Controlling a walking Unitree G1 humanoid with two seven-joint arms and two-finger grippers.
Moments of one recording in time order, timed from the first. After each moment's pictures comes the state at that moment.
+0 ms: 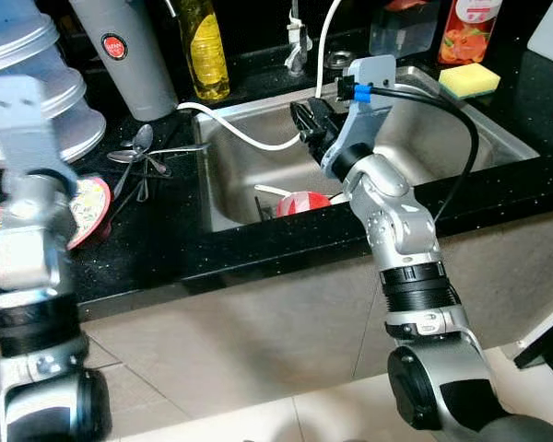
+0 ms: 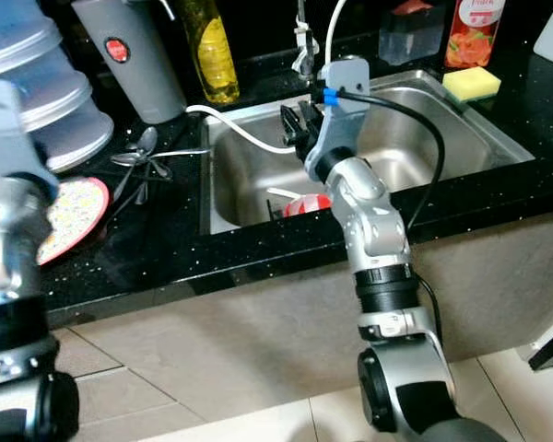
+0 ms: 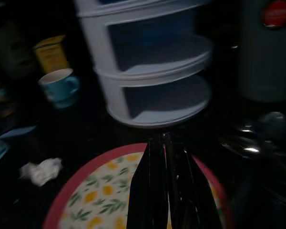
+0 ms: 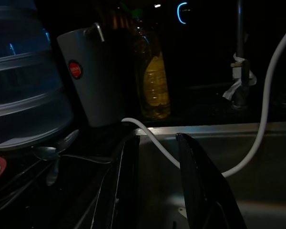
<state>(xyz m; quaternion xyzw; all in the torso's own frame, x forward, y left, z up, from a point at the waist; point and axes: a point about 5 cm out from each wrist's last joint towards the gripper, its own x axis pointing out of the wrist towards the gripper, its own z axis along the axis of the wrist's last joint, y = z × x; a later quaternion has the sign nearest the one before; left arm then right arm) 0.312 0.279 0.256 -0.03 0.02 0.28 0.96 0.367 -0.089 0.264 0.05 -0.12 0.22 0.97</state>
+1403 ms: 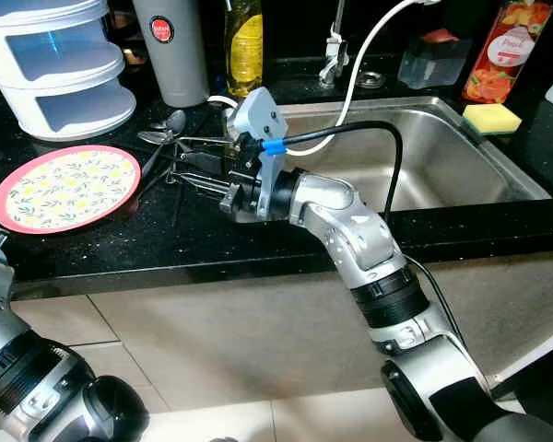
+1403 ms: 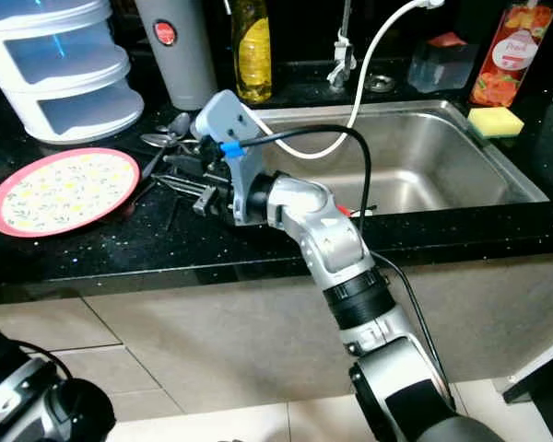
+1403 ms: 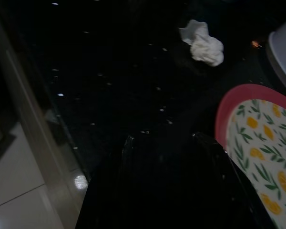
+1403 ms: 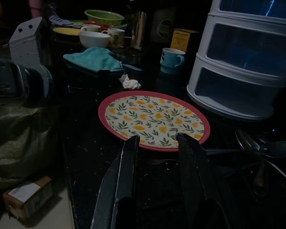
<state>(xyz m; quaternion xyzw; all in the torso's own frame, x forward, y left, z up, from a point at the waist) 0.251 0.325 0.202 -0.31 0.05 0.44 0.84 0.323 -0.009 0.258 -0.05 -0.11 0.56 0.82</state>
